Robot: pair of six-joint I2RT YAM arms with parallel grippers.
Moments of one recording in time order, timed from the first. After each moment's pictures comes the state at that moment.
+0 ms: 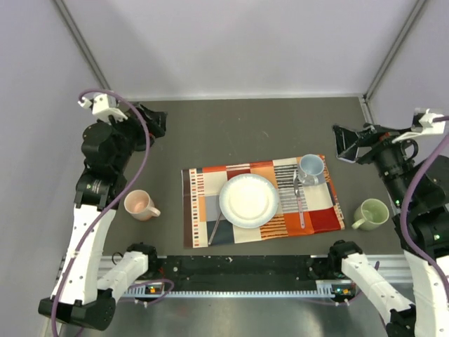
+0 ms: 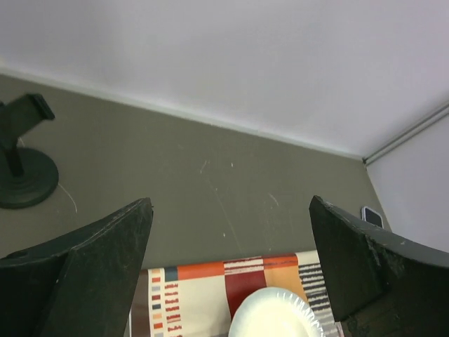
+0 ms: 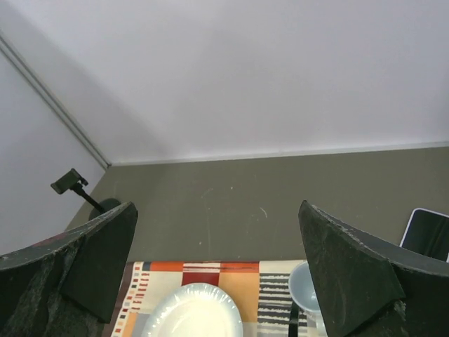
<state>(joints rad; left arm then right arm) -0.15 0.89 1.23 -0.34 0.01 -0.47 0.24 0.66 1.33 -0.55 0.02 0.31</state>
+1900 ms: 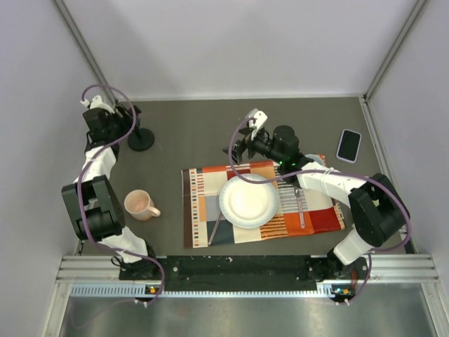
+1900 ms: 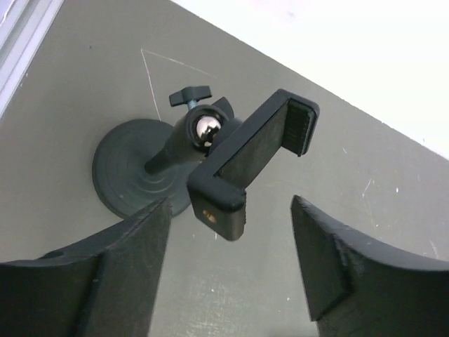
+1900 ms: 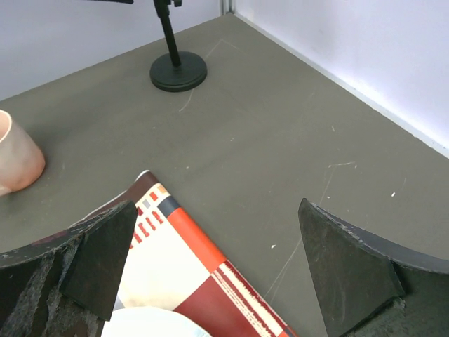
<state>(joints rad) 0.32 1.61 1.14 0.09 0.28 -0.41 0.63 1.56 0.94 0.55 -0.34 -0.02</state>
